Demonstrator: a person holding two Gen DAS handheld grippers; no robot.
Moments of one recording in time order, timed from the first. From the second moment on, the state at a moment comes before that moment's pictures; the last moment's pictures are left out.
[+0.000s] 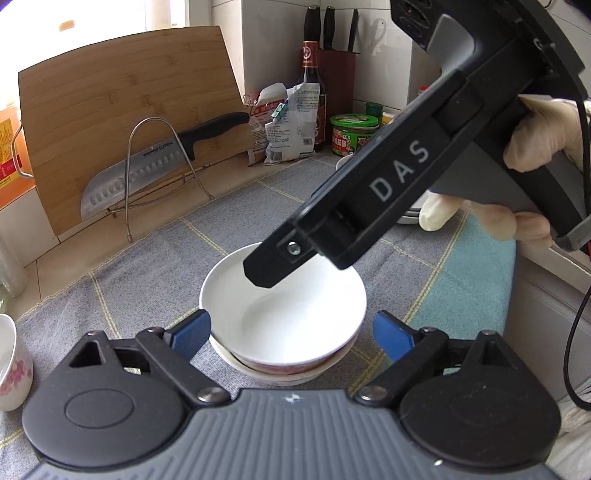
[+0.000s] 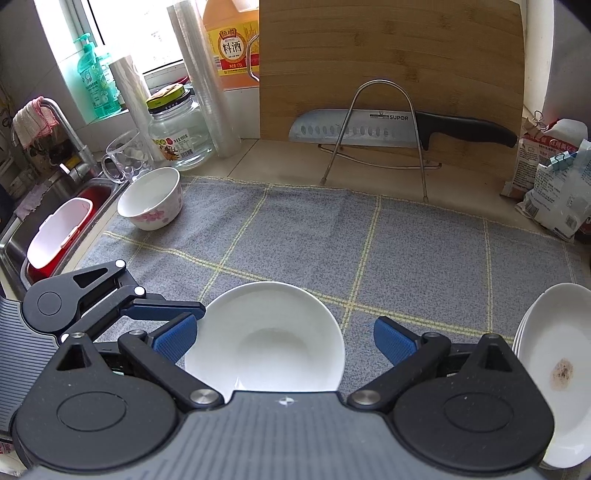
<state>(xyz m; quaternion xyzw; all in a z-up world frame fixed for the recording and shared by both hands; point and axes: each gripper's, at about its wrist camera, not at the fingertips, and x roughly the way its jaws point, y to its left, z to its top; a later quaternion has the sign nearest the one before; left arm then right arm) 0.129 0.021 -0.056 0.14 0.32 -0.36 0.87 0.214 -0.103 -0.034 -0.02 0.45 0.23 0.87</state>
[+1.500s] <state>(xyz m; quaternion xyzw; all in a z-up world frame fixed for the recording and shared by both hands) 0.168 0.285 -0.086 0.09 0.38 0.03 0.92 0.291 0.149 -0.094 -0.13 0.44 0.29 0.84</state>
